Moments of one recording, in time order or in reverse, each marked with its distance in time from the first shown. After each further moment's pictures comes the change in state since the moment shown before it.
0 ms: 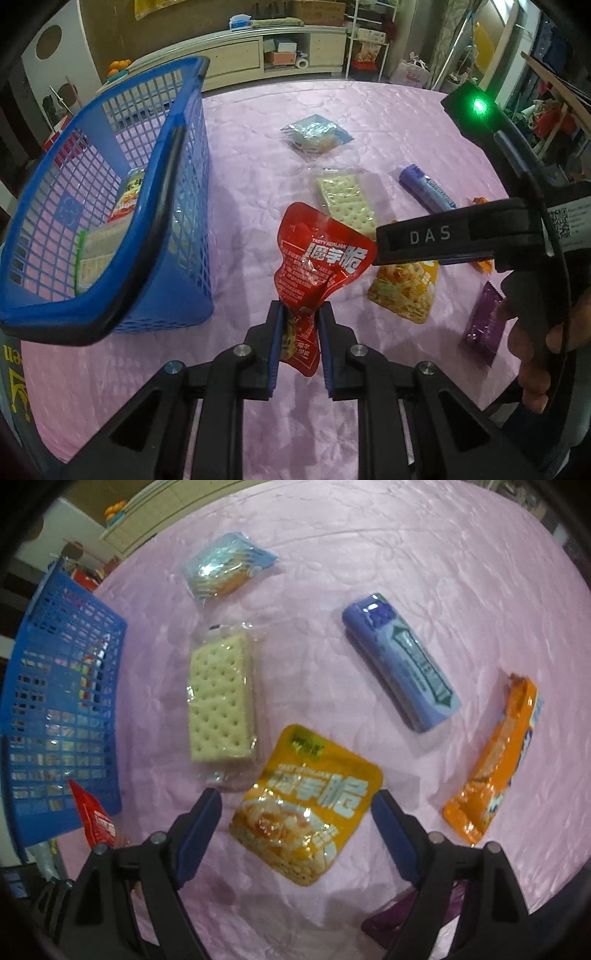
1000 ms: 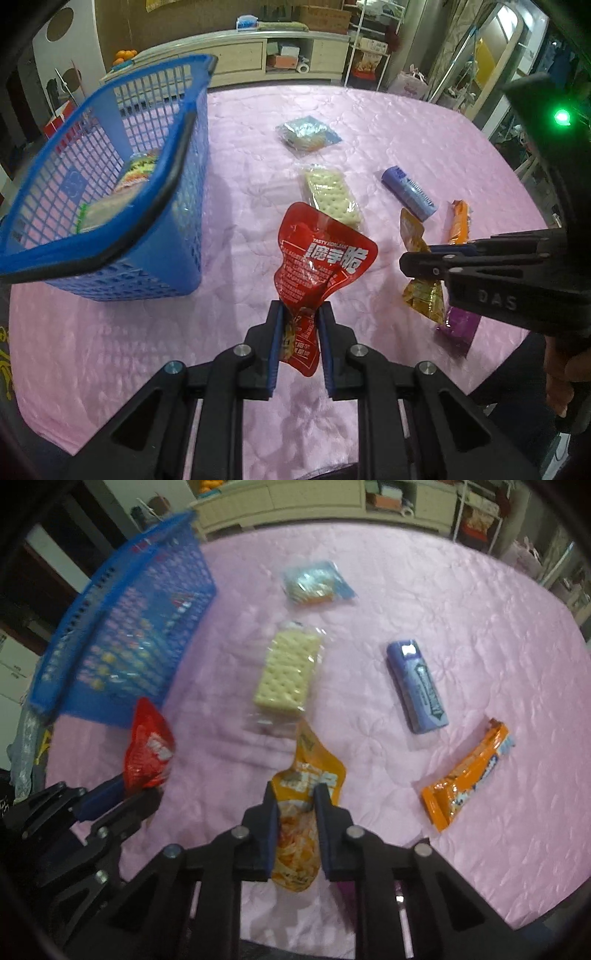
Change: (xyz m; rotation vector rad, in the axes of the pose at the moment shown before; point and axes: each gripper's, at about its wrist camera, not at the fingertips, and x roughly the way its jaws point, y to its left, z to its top) left arm -0.025 -0.006 -0.021 -0.055 -0.031 -0.058; right arm -0.031 0.046 -0.038 -0.344 -0.143 0.047
